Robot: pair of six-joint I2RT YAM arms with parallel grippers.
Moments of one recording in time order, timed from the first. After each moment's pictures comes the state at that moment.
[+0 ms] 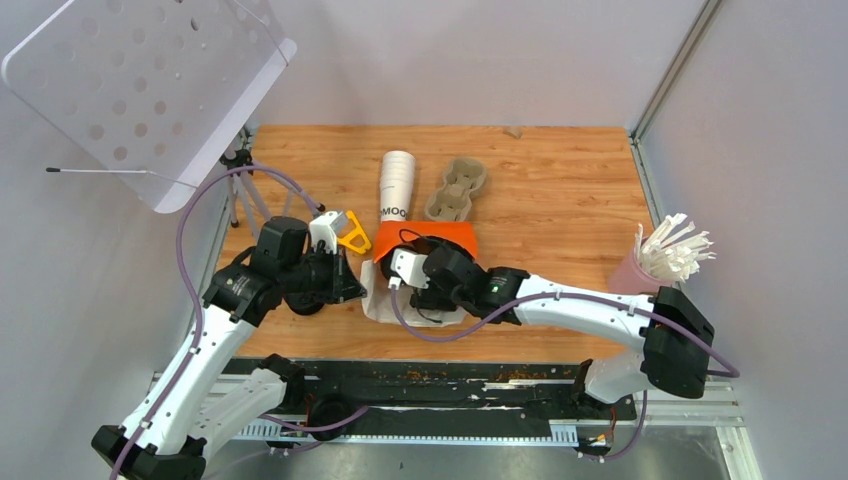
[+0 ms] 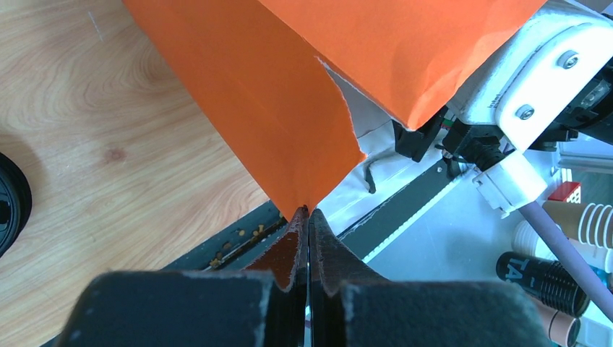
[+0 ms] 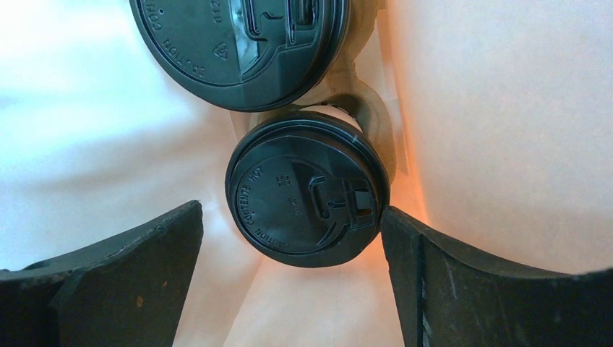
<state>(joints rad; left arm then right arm) -0.44 0.81 0.95 -0.91 0.44 -0.38 1.10 1.42 0.99 -0.32 0.39 -0.53</state>
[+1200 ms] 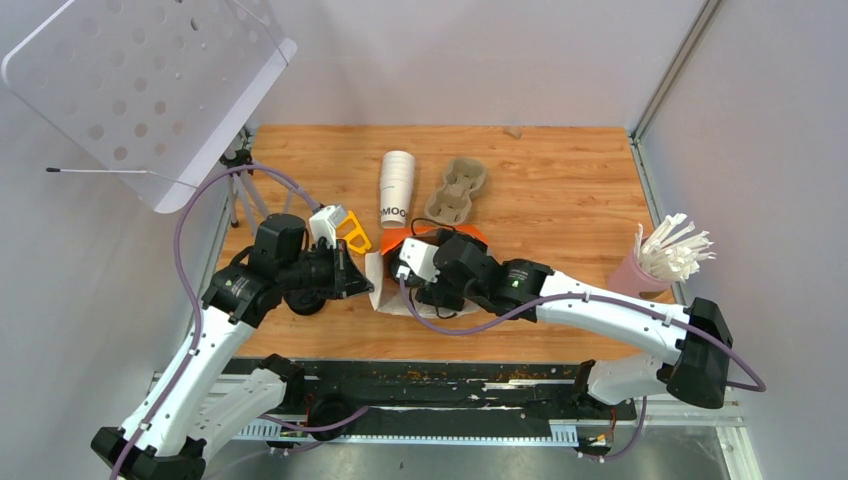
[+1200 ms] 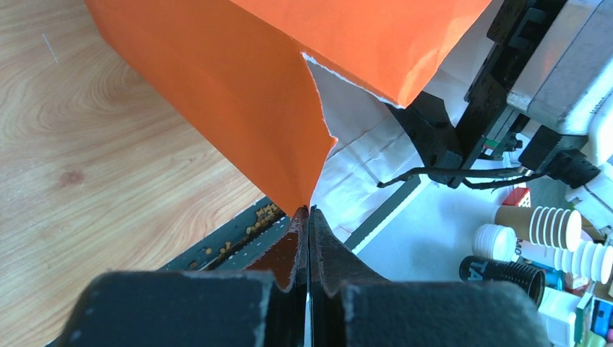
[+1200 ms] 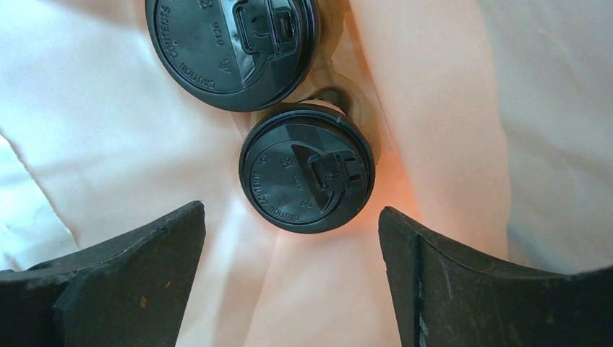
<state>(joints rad) -0.44 0.81 0.95 -0.83 0.50 -0.47 1.11 1.33 1.09 -0.52 0.36 -0.42</state>
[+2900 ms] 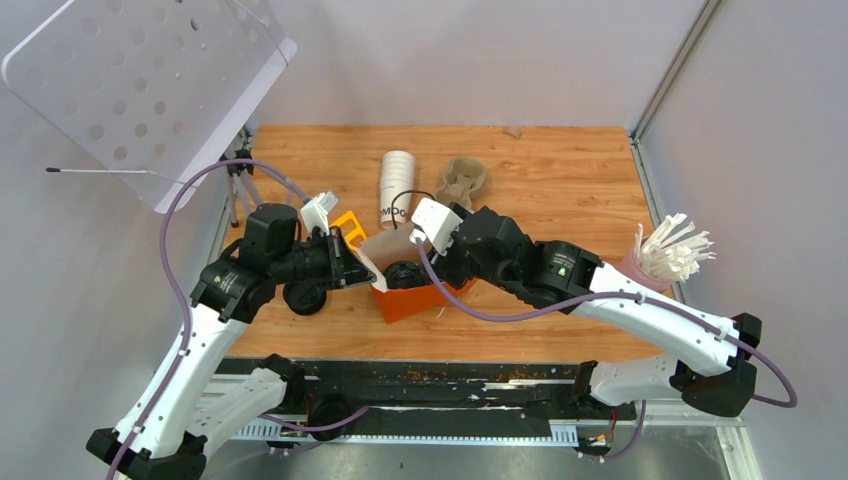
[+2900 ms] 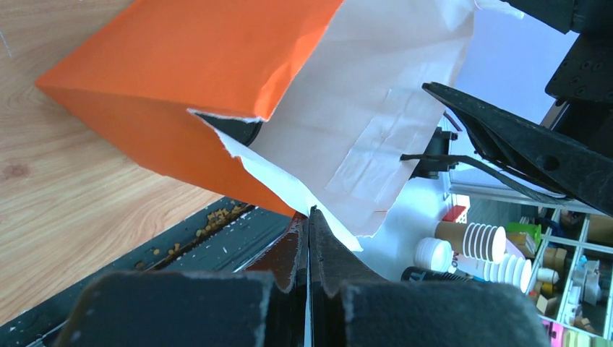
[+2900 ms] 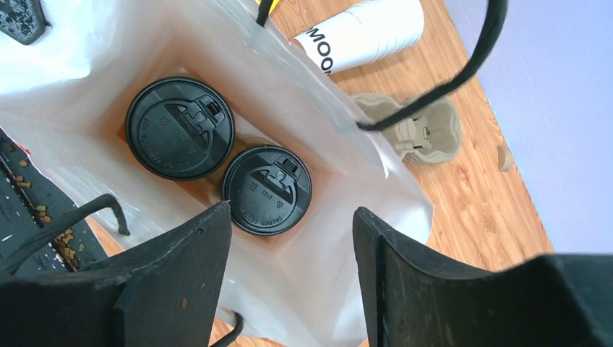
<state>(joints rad) -0.44 0.83 1.06 -0.86 0.51 -0.63 1.13 1.24 1.37 -0.67 0.32 -0.29</state>
